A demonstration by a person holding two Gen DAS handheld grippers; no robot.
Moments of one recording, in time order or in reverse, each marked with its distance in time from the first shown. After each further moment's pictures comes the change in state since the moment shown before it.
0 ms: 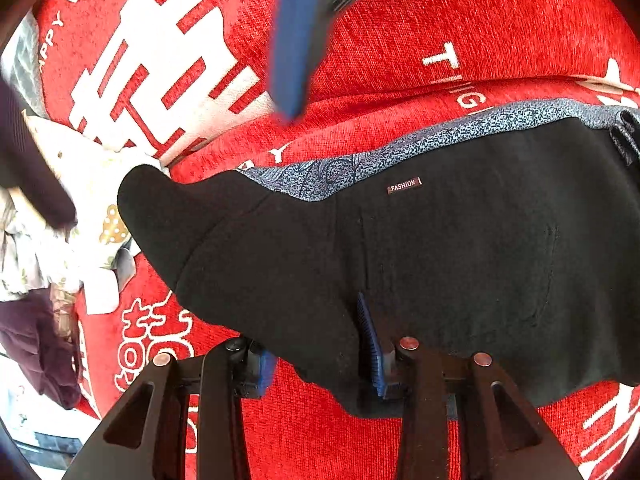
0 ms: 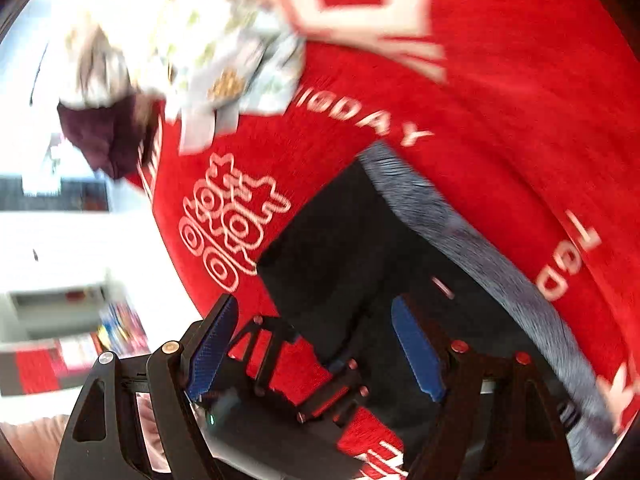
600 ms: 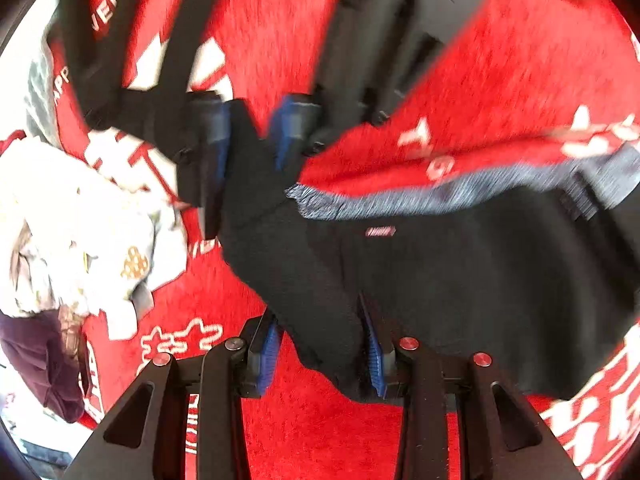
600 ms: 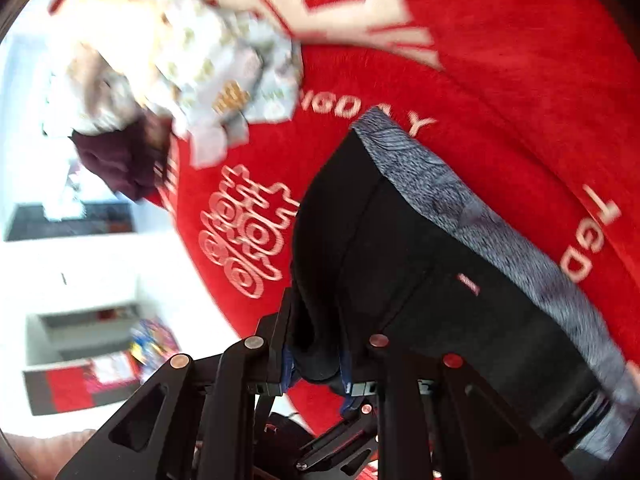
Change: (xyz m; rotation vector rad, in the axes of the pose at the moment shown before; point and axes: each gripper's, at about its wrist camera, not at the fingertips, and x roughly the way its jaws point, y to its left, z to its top) left arm -0.079 -0.006 0.030 -0.008 -0.130 -0.046; right arm -0.043 -0.042 -0.039 0.160 -0.153 0.212
